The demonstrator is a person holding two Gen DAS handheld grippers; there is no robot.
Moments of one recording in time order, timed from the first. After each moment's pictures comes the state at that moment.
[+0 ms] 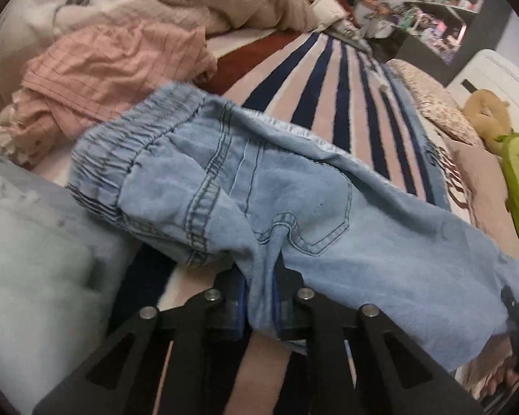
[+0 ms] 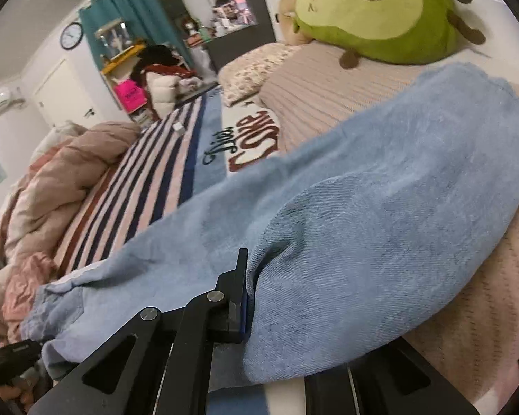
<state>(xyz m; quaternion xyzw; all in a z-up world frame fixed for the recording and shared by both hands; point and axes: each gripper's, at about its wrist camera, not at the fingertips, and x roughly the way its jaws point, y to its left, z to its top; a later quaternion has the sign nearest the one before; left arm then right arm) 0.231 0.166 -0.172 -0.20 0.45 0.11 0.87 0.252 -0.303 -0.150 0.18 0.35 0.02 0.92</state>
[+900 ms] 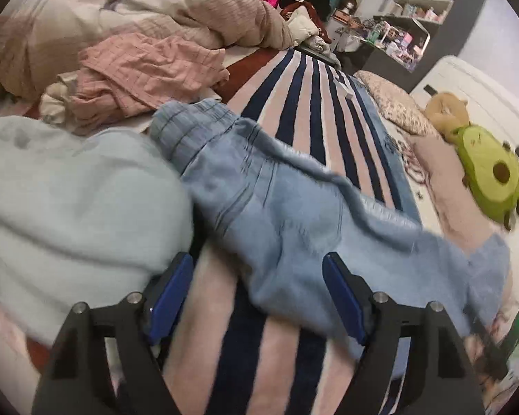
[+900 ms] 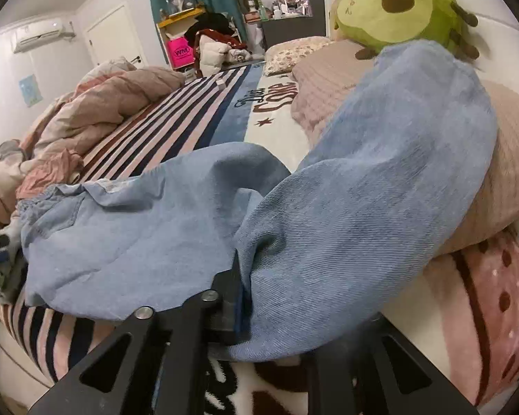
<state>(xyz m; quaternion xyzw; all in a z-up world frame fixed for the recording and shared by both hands) 0.116 0.188 -0.150 -0.22 0.41 0.06 0.88 0.120 -0.322 -0.175 0.08 0.37 0.10 0.92</state>
